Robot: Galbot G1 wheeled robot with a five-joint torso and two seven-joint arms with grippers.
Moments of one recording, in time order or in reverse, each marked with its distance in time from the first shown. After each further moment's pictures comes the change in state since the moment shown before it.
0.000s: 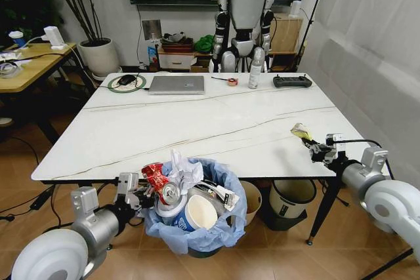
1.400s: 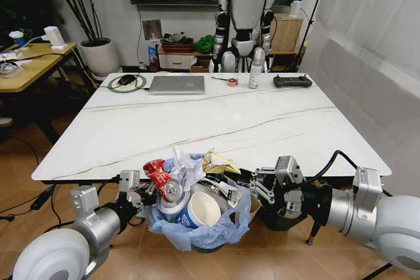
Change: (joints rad) left arm -0.026 -0.017 0.017 -0.010 0.003 -0.016 0.015; right arm 0.114 -0.363 -0.208 0.250 -0.029 0.178 -0.362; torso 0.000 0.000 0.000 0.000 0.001
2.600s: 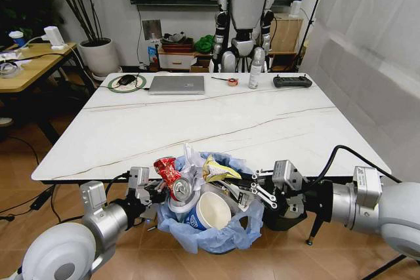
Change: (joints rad) left arm -0.071 0.018 0.058 0.007 -0.031 -0.002 0.082; right arm 0.069 -0.055 -0.041 -0.002 -0.106 0.008 -0.079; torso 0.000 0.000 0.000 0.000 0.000
